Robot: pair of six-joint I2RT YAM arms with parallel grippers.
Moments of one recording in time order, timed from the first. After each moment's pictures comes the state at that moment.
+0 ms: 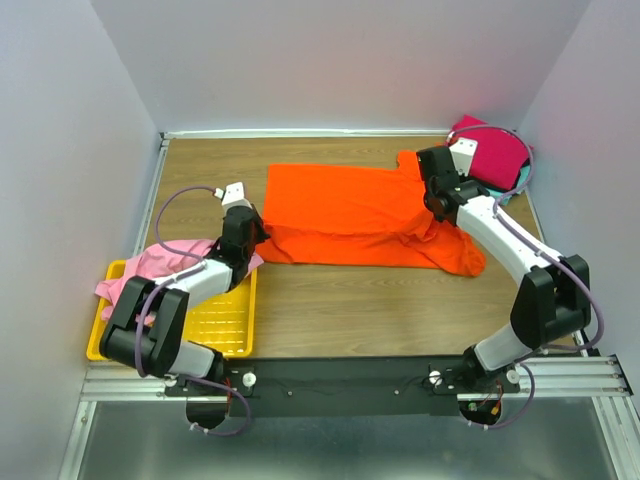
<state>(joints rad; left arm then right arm) -0.34 1.39 0.55 0.43 -0.27 -0.47 0.35 1.54 1.24 -0.50 0.71 0.44</state>
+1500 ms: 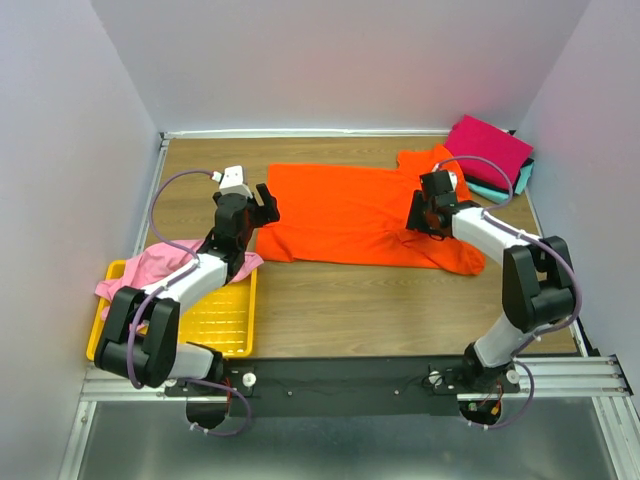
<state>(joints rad) -0.32 1.35 0.64 0.43 -0.20 -0.37 0.27 1.64 1.02 -0.31 0.24 0.42</state>
